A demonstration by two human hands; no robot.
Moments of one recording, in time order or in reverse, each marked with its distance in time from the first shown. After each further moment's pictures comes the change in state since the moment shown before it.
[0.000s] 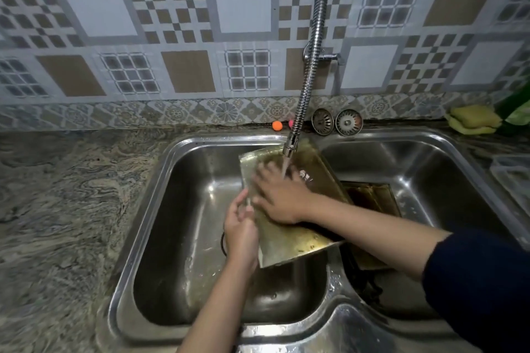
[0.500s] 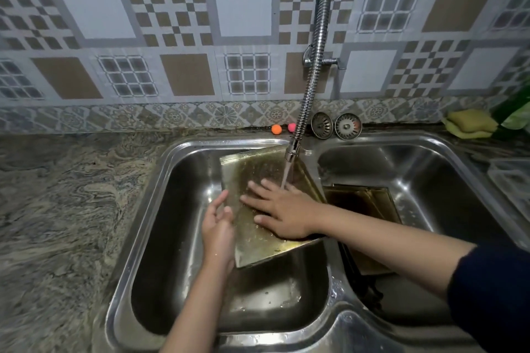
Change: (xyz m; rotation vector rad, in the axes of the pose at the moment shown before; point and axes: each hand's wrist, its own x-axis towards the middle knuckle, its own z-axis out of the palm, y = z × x) left_hand 0.022 0.011 -0.029 -0.011 -0.003 0.055; right_hand -0.014 0.007 0.006 -0.003 -0.054 -0.152
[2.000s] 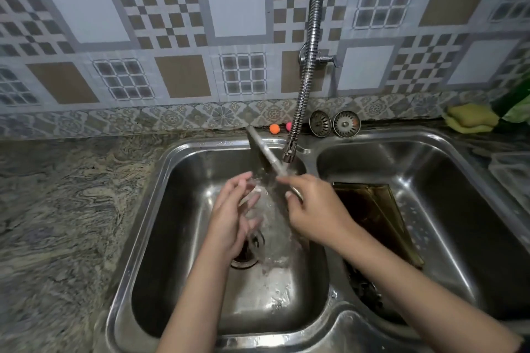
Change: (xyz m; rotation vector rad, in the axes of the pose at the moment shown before) left_hand 0.002 0.034 0.019 -0.121 -0.376 -0.236; right_hand -0.055 -0.022 -0.022 0.505 0.680 0.277
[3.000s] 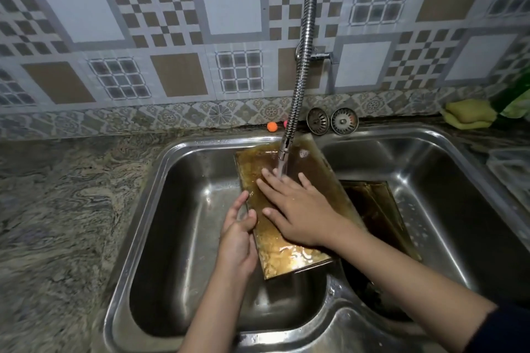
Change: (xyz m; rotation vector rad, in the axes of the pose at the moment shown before) left_hand -0.016 -0.034 0.011 -0.344 0.131 -0.074; right_hand 0.007 0.023 0.022 -0.503 -0.359 -0.210
